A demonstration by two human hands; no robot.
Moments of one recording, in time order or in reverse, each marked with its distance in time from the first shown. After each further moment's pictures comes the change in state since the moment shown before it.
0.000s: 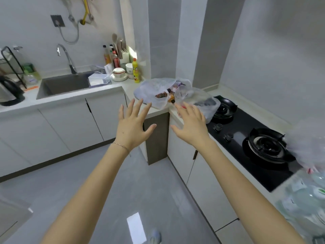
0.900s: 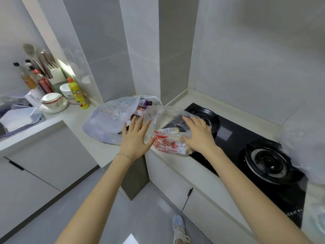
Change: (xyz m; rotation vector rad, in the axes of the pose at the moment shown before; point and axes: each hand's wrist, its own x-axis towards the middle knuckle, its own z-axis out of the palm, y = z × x) left_hand 0.319 -0.003 0.216 -0.168 -0.213 0.281; right_hand 0.240 0.190 0.072 -0.048 -0.076 0.406
